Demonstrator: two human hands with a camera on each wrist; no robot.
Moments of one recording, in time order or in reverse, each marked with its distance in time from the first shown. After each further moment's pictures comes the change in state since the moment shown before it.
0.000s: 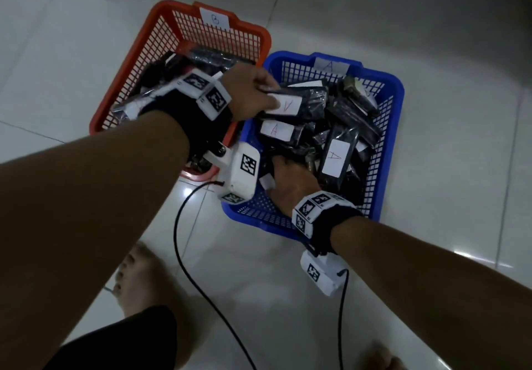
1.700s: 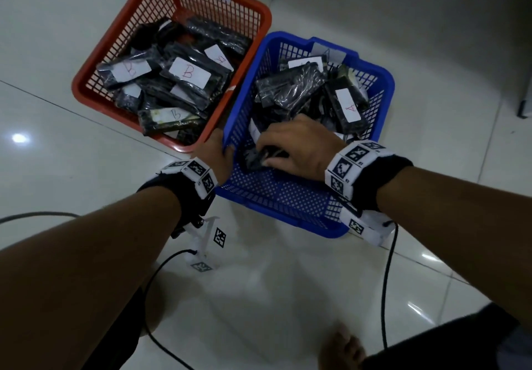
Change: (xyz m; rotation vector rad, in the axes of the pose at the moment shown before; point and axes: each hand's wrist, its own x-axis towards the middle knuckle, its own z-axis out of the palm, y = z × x) left_hand -0.079 -0.087 0.105 0.142 0.222 -0.240; right_hand -0.006 0.028 -0.077 -0.278 0.024 -0.733
